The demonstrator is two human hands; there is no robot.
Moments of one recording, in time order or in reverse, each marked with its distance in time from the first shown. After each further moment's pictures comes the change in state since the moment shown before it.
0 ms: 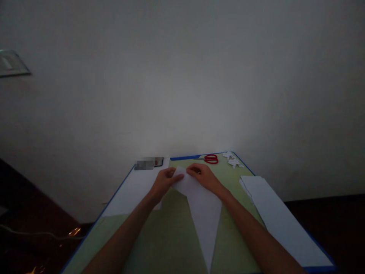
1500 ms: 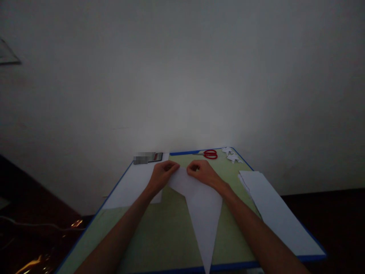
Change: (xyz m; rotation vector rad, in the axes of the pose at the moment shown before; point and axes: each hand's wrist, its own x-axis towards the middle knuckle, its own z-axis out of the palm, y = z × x) left_hand 0.004 0.002 -0.006 0.399 0.124 0.268; right_hand -0.002 -0.004 -0.003 -0.164 -0.024 -0.021
